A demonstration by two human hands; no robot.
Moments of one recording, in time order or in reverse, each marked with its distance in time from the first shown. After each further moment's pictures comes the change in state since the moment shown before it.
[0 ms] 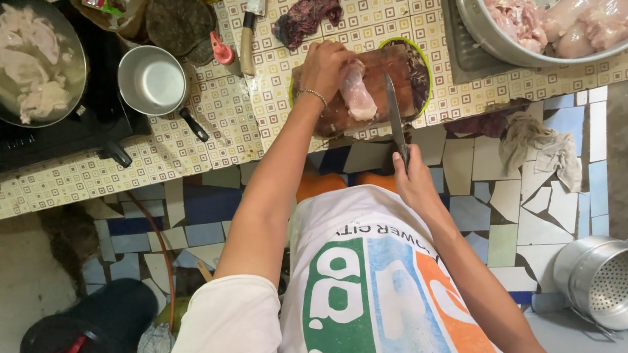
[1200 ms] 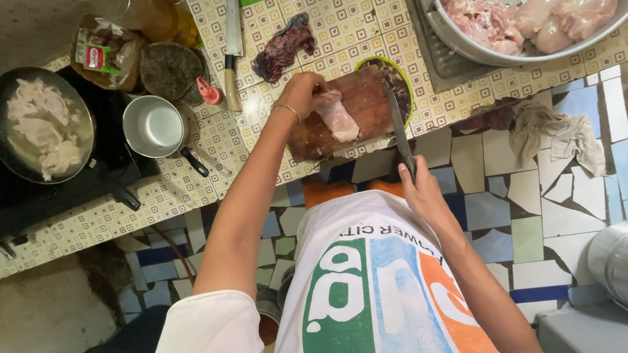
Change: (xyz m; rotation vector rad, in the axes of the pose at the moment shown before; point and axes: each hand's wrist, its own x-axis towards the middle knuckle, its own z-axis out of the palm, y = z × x) left_hand 0.025 -0.007 -0.023 -0.154 -0.510 -0.258; right_hand 0.011 0.039 -0.027 0.027 0.091 0.060
